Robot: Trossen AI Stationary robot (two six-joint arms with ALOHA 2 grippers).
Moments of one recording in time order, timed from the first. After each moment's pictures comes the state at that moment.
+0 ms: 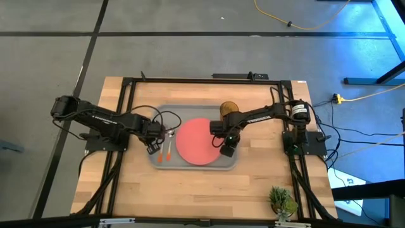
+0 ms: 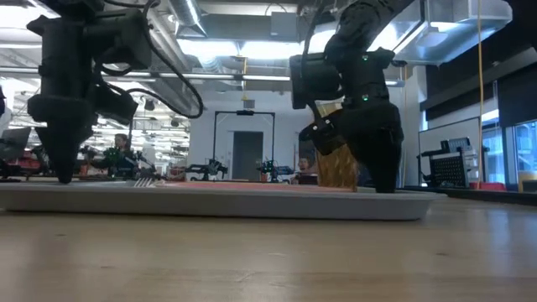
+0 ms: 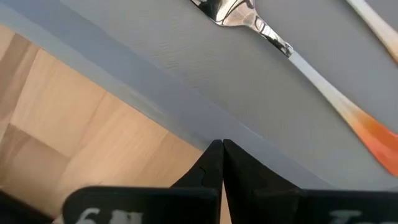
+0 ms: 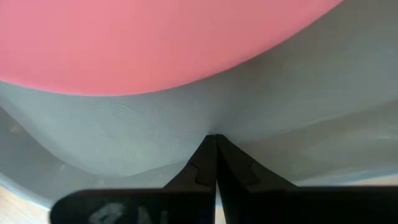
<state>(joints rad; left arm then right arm) -0.05 1.23 0.59 -0.82 -0.06 -0.67 -0.03 1.98 1.25 -0.94 -0.19 0.38</state>
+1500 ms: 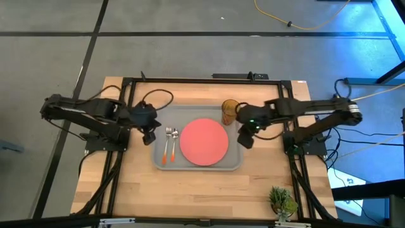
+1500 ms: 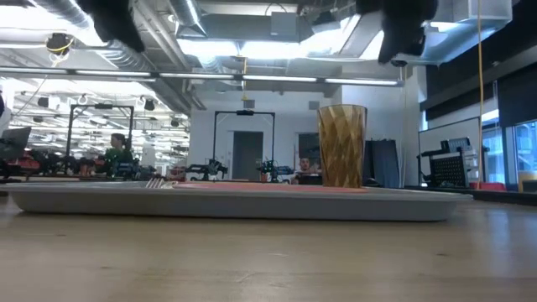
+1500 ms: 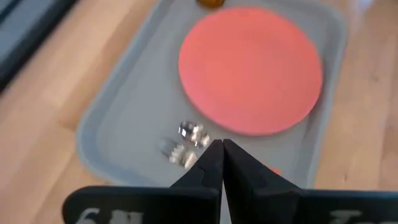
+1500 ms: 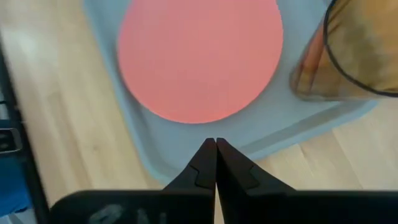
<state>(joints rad) -0.14 0.93 0.99 -0.94 -0.28 -0.48 0.05 1.35 1.26 -1.01 0.01 0.52</state>
